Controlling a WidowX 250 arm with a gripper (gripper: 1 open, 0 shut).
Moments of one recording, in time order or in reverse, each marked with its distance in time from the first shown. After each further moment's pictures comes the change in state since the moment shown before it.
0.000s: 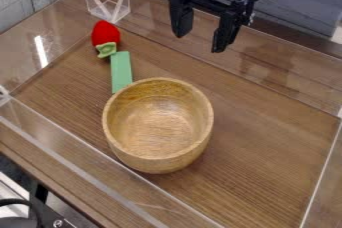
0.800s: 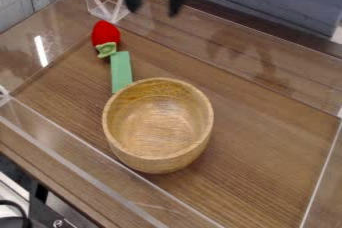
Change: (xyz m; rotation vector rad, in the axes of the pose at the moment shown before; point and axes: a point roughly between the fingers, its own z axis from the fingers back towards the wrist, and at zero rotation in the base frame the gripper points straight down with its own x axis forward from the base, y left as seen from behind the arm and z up) arm 0.002 0.108 0.007 -0.042 0.041 0.484
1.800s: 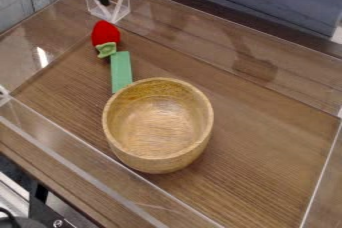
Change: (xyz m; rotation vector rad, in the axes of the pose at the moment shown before) arm 0.077 0.050 -0.031 -0.041 0.025 0.664
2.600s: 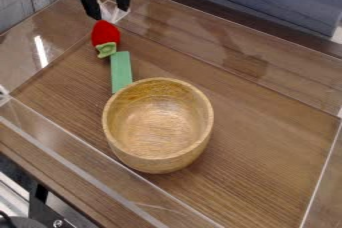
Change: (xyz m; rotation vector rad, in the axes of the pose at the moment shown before) arm 0.022 -0.006 -0.028 0.002 0.007 0.148
